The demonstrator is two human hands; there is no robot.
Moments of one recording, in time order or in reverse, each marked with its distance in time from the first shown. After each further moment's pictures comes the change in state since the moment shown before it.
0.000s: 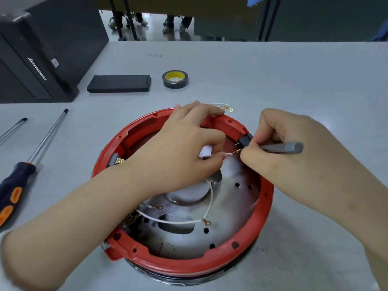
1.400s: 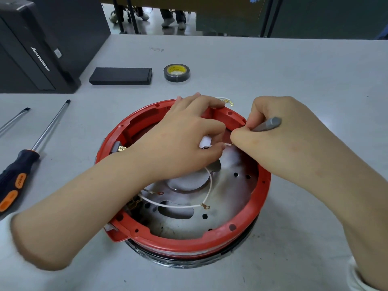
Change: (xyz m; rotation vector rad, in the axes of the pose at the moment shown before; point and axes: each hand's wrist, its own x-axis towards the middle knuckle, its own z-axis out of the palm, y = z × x) left_hand -0.002 0.000 0.001 -0.002 0.006 -0.016; right_hand 0.017 -0.012 0.000 -0.146 -0.118 0.120
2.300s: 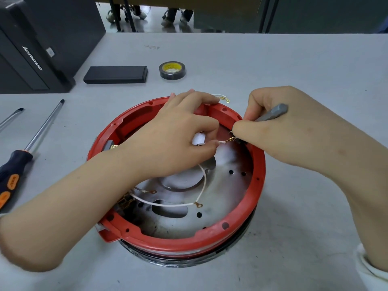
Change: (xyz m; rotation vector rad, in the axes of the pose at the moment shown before) left_hand 0.001 0.003 -0.004 -0.014 -0.017 0.015; right_hand -0.006 0.005 -0.016 0.255 -0.052 0.054
